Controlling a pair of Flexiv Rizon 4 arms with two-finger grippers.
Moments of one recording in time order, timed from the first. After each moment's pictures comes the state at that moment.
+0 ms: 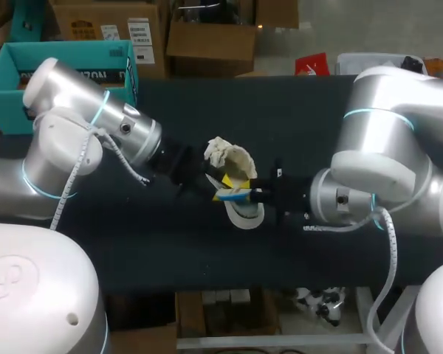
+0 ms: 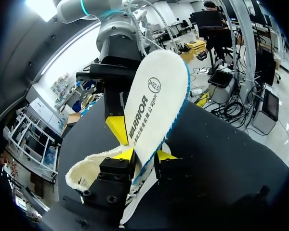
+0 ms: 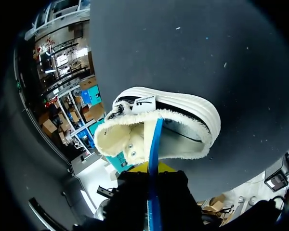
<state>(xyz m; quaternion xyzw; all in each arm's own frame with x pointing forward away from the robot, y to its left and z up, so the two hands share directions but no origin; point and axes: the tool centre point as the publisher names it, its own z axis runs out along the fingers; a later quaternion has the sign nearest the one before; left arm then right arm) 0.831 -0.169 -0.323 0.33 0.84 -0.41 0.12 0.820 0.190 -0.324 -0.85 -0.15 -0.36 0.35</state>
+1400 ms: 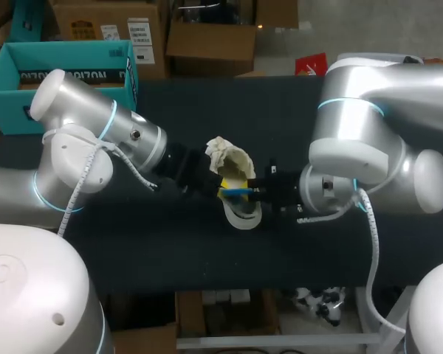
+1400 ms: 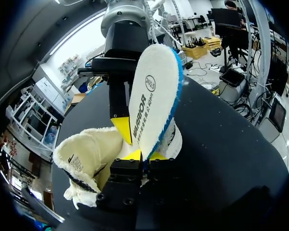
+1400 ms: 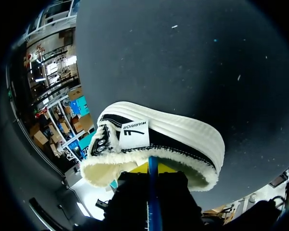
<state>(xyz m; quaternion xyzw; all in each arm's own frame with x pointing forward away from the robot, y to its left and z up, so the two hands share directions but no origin) 0.857 -0.168 -0.354 0.26 0.88 -0.38 0.14 0.850 0.187 -0.363 -0.88 -0.13 -0.32 0.32</state>
